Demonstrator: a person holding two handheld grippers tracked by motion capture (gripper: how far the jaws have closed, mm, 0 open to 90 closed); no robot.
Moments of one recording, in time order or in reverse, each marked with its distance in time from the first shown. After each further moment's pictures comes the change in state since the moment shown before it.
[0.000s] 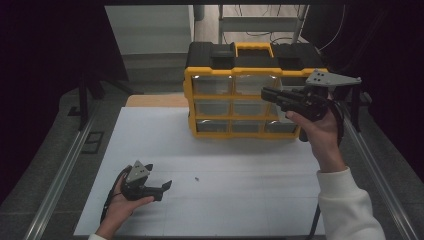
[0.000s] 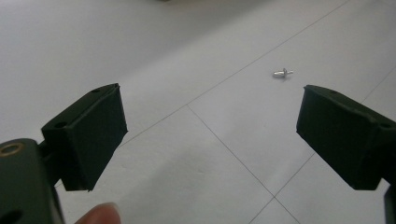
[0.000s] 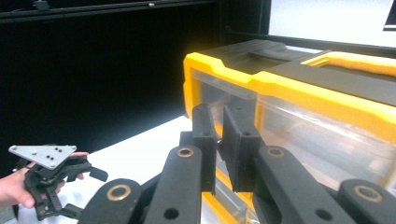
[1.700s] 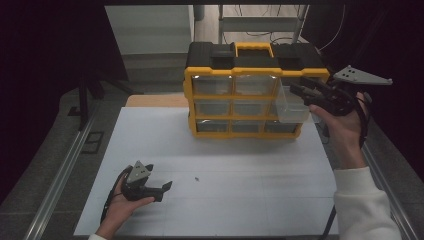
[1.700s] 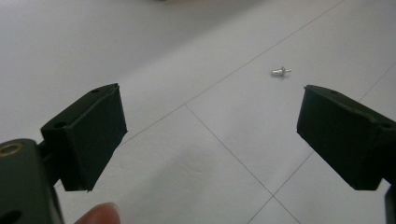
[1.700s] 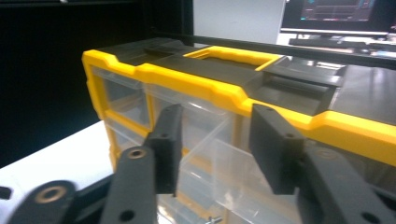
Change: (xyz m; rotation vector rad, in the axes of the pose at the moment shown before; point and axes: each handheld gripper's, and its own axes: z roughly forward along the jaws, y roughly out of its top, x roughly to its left) left arm -0.001 0.000 0.001 0.004 -0.005 0.011; right arm -0.039 -0.007 -0.038 -0.006 -0.286 0.005
